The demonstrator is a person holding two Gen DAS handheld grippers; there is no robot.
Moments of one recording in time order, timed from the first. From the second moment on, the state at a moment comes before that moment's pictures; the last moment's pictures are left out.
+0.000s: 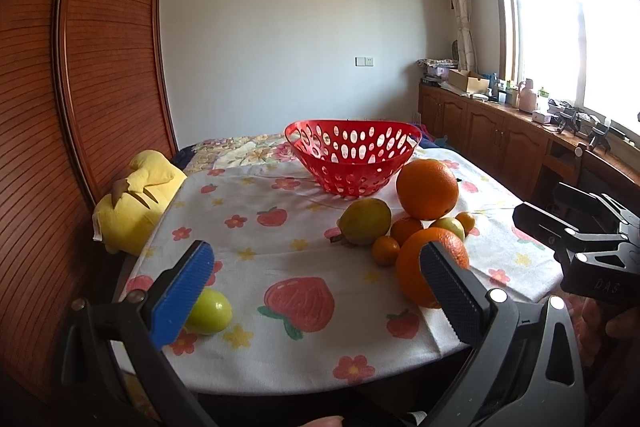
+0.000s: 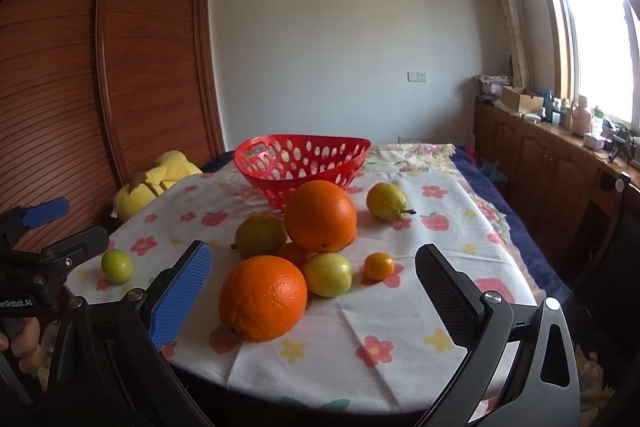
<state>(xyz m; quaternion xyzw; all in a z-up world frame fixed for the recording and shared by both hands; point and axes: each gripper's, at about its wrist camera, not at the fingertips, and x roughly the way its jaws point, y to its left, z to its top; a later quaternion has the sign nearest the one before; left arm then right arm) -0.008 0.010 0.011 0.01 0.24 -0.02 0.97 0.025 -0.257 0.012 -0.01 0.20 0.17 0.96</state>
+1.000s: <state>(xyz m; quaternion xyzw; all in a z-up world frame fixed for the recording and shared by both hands) 0.033 0.108 -0.066 -0.02 0.34 0.00 0.94 0.065 -0.202 -0.034 -0.06 0.27 0.24 0.93</state>
